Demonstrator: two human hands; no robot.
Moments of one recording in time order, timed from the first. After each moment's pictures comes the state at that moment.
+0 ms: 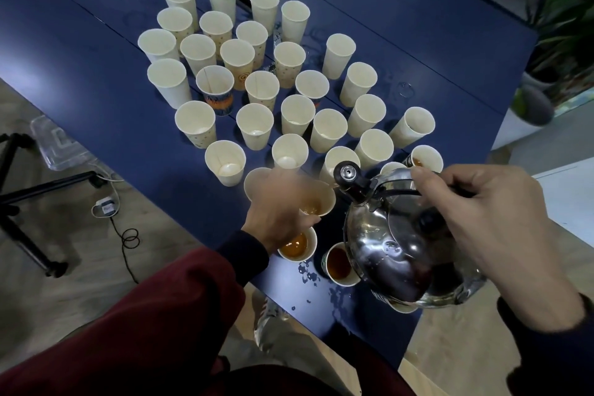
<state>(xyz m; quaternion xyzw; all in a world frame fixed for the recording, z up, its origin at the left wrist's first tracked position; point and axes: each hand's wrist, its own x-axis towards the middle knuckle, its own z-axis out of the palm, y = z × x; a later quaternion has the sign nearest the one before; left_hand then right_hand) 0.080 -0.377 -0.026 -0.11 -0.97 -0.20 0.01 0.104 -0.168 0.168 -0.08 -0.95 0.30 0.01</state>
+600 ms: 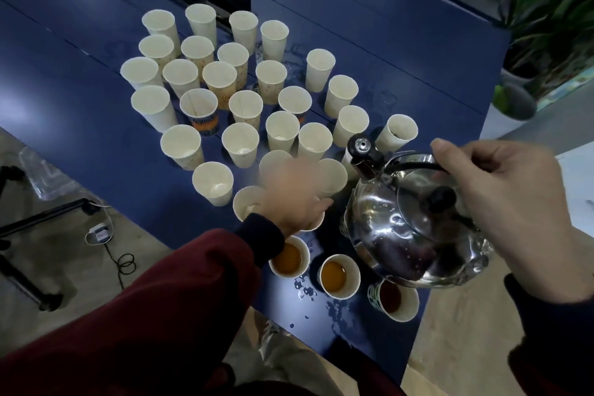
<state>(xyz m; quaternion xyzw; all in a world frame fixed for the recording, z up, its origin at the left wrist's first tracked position) 0.030 -0.346 0.014 -0.15 -0.97 -0.16 -0.04 0.082 -0.151 0.186 -0.11 -0.91 0.39 0.07</state>
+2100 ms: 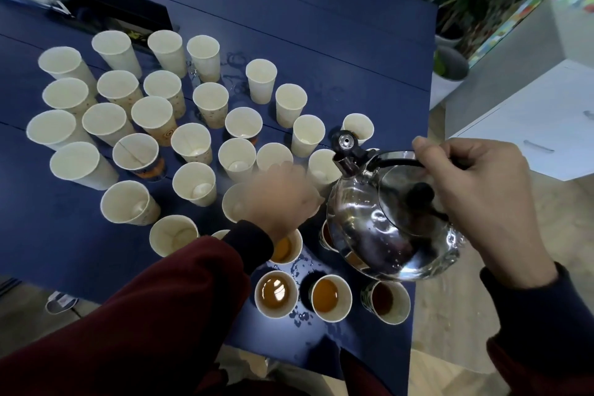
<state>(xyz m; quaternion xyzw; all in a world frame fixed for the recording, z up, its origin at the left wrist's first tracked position) -0.026 -0.322 0.010 -0.23 -0.96 -0.14 -0.02 0.056 -0.140 0.180 -0.21 -0.90 0.35 0.14</state>
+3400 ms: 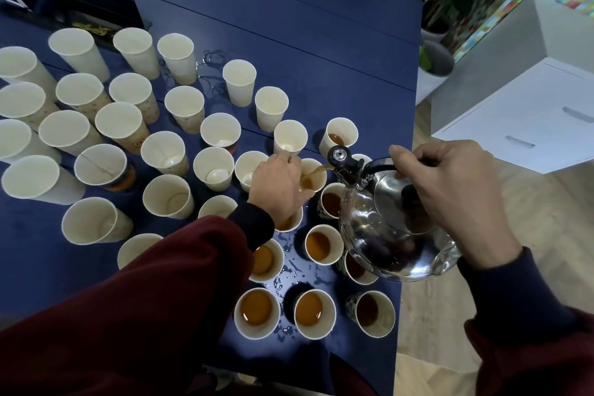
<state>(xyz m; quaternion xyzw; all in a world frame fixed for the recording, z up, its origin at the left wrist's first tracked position) -0.074 -0.279 -0.002 -0.24 -0.96 -0.15 -0.08 0.022 -0.109 0.162 -0.20 -0.94 0.24 0.09</state>
